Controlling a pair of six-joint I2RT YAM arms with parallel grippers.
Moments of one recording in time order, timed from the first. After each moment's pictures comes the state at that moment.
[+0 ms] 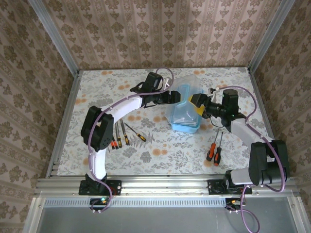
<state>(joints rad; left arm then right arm) -0.66 1.99 1.57 -0.32 0.48 -0.53 0.05 1.38 0.75 0.18 -0.85 0.90</state>
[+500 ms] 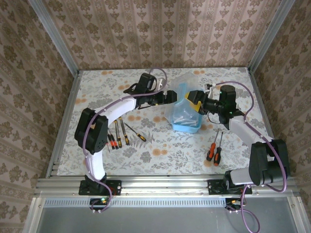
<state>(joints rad) -0.61 1.89 1.46 -0.28 0.51 -0.54 0.09 1.38 0.82 0.18 -0.85 0.93</state>
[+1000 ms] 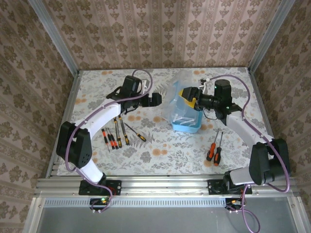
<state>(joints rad) -0.54 1.64 1.26 -0.41 0.30 -0.43 0.18 1.41 0.95 0.06 -0.83 0.88</state>
